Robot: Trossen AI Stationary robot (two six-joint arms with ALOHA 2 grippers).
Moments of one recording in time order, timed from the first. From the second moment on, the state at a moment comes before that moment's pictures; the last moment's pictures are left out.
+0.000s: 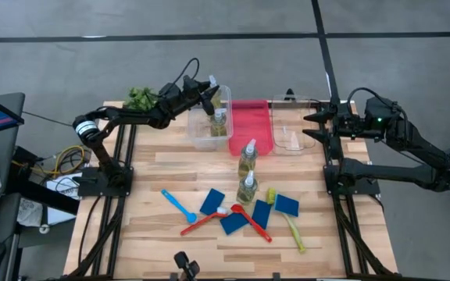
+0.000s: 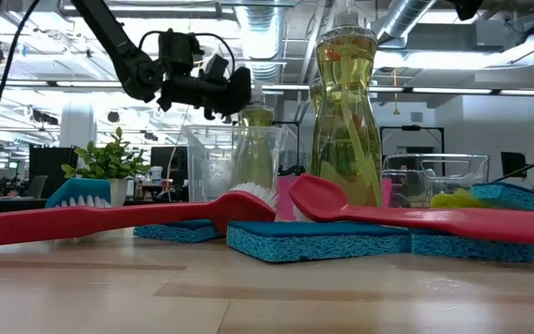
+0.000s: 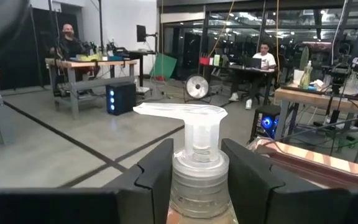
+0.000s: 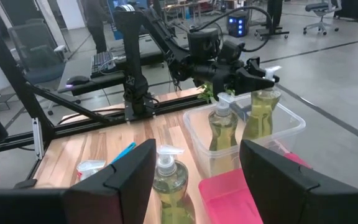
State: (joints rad) left arm 0.63 1.72 0.88 0.94 0.06 -0.01; right arm -0.37 0.58 0.98 -0.60 -0.16 0.08
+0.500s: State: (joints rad) left arm 0.63 1.71 0.88 0.86 0.06 -0.04; right arm -0.37 0.58 0.98 -0.60 -0.16 0.08
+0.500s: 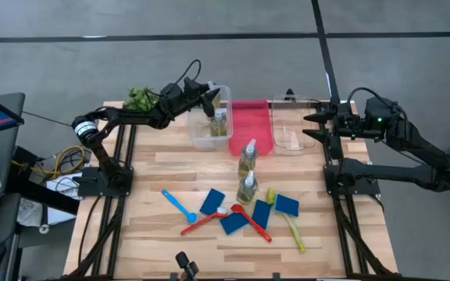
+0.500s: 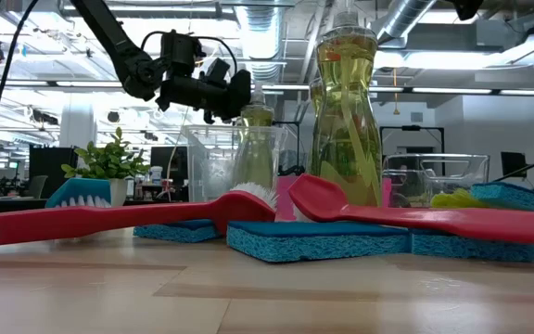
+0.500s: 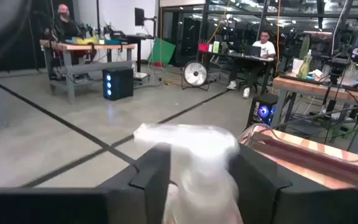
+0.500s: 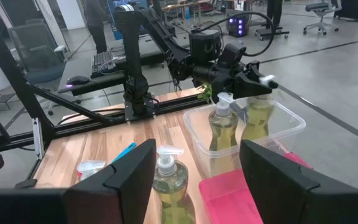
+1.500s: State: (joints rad) left arm 0.62 1.54 0.88 0.58 0.06 0.08; right arm -0.37 0.58 0.98 -0.60 -0.16 0.16
